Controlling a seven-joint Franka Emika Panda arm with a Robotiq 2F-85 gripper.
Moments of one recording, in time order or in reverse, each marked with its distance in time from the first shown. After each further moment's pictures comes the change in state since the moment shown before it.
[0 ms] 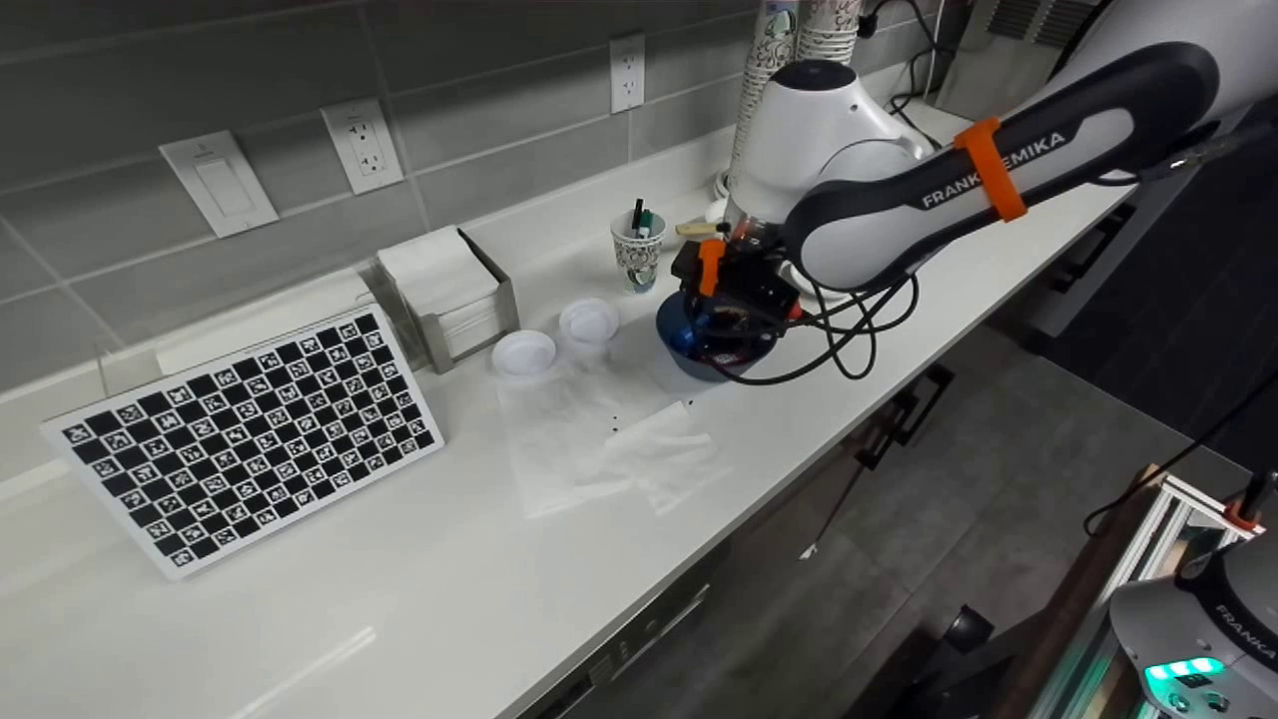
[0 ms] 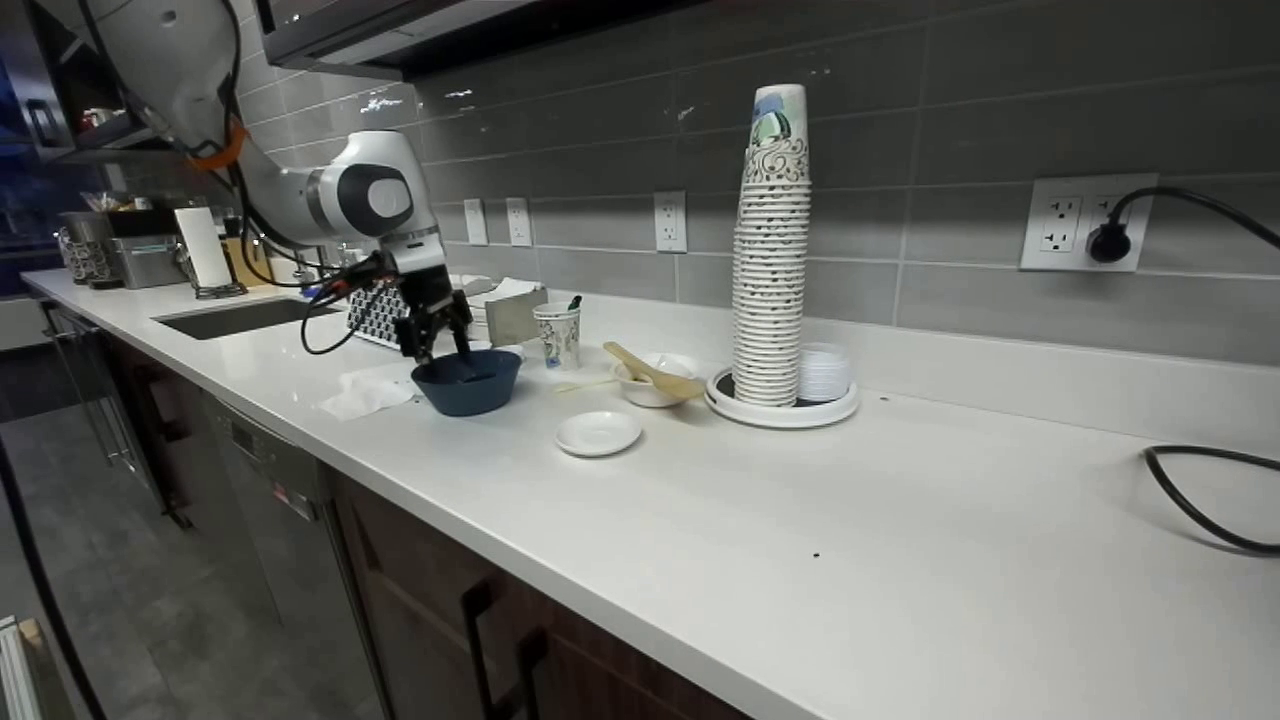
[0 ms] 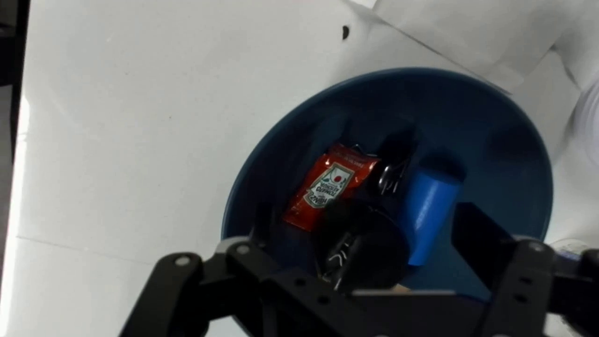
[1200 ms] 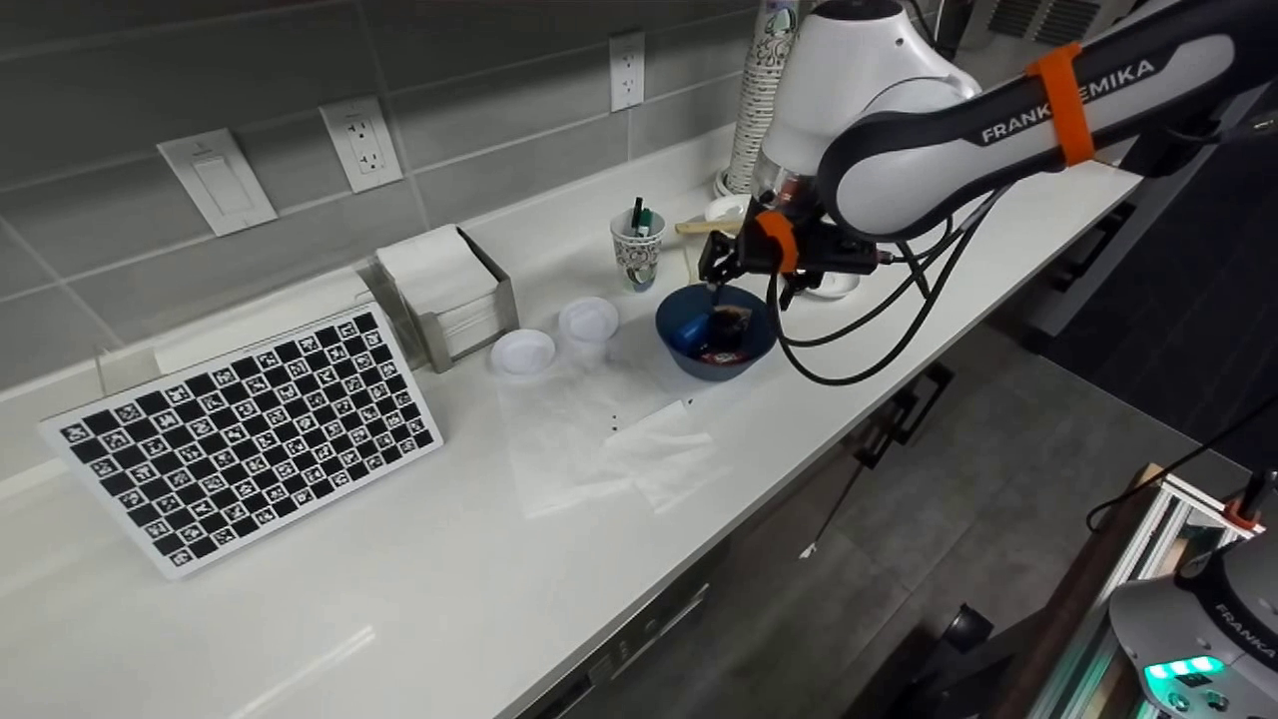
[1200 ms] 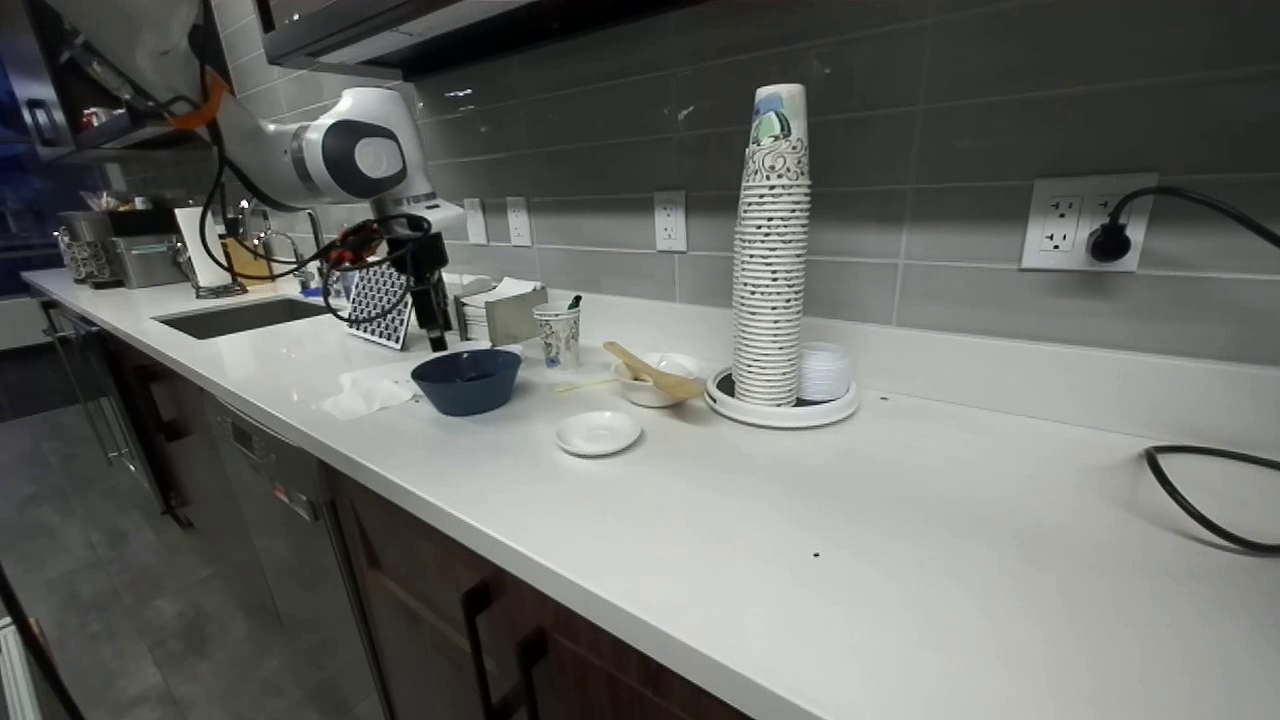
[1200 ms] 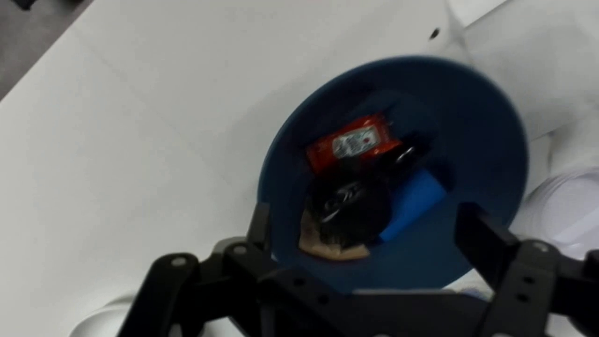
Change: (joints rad) arm -0.114 -0.117 0.088 -0.031 0.036 -0.093 -0.587
